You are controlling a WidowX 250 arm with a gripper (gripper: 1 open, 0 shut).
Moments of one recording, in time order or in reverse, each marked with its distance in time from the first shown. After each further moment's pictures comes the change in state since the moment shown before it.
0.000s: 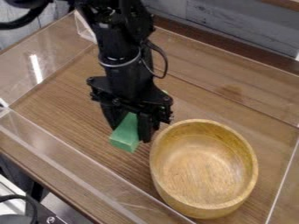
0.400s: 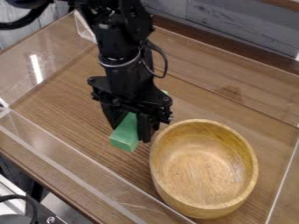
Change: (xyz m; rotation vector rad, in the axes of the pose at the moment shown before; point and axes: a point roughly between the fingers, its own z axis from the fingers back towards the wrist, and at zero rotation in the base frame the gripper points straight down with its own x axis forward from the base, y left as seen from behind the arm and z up) arm 0.001 0.007 0.000 -0.006 -0.004 0.011
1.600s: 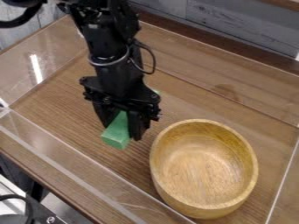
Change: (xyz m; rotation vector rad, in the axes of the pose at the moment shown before) arm 0.000 0.016 -0.004 -0.018 0.017 0.026
